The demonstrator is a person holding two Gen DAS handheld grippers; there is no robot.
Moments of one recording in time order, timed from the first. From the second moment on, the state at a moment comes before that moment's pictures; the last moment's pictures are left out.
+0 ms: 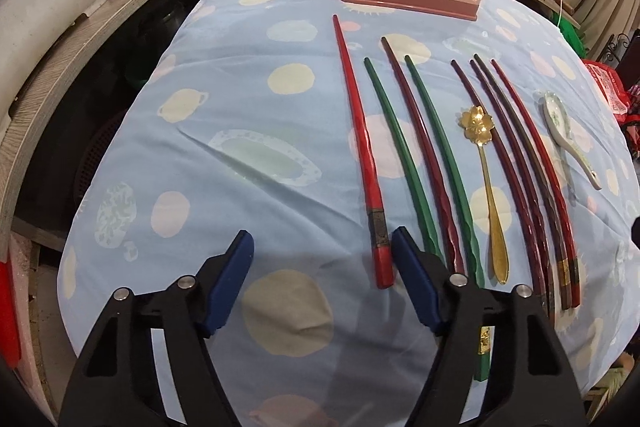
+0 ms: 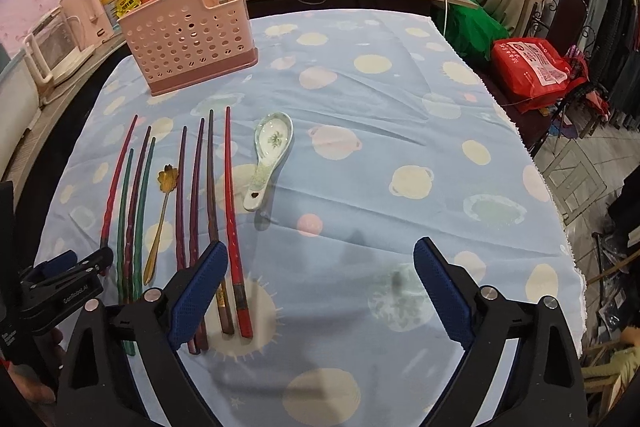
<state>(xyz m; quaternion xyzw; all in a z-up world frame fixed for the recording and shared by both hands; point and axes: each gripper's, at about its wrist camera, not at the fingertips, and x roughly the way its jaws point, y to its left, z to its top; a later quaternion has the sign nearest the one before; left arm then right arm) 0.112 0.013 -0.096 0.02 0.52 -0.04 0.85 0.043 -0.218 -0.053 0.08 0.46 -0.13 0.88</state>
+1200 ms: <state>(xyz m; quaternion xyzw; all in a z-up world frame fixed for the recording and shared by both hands) 0.117 0.022 -0.095 -0.01 0.52 -0.08 0.85 0.118 -0.218 -0.105 0.18 0.49 -0.06 0.85</state>
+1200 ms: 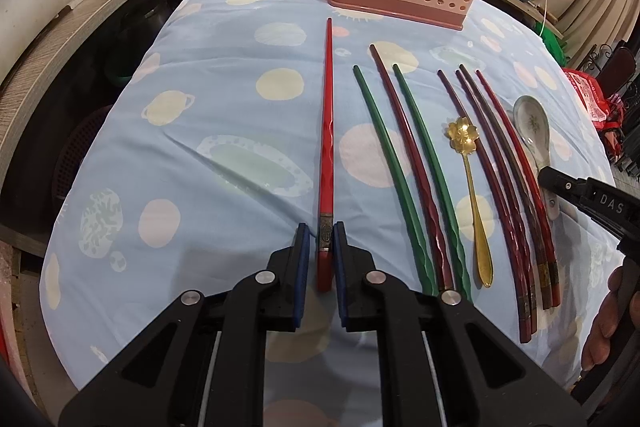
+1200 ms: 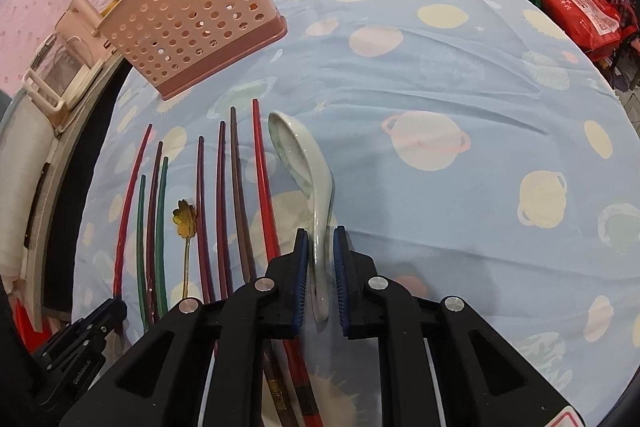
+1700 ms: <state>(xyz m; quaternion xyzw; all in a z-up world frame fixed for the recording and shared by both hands) 0.108 0.033 -0.090 -0.04 0.53 -0.10 0.84 0.098 -0.222 -0.089 0.17 0.47 -0.06 0.86</state>
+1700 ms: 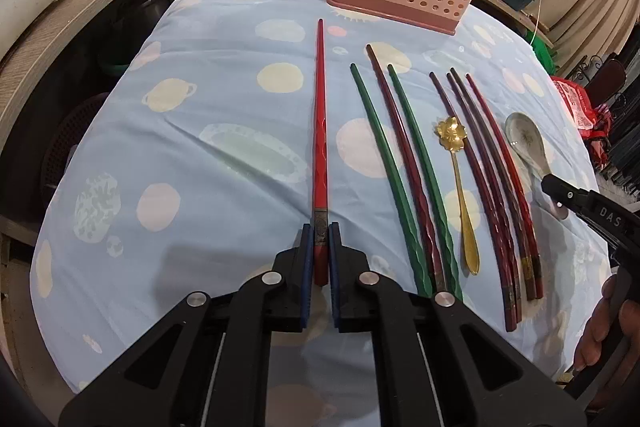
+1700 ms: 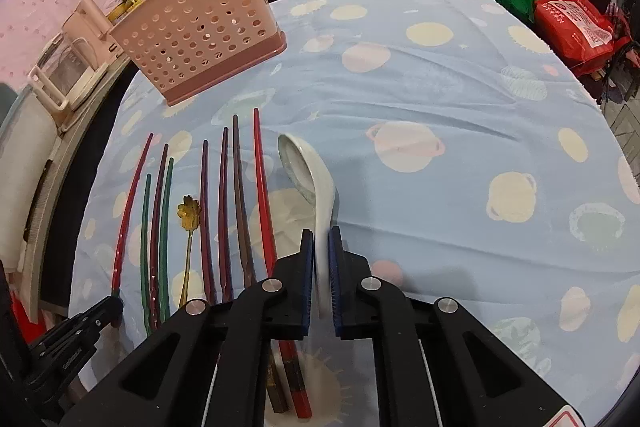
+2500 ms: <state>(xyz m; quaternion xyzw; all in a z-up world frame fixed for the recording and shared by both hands) 0.079 0.046 0.020 -0.04 0.42 -0.10 0.90 0.051 -0.245 -0.012 0.18 0.40 -0.06 0.90</state>
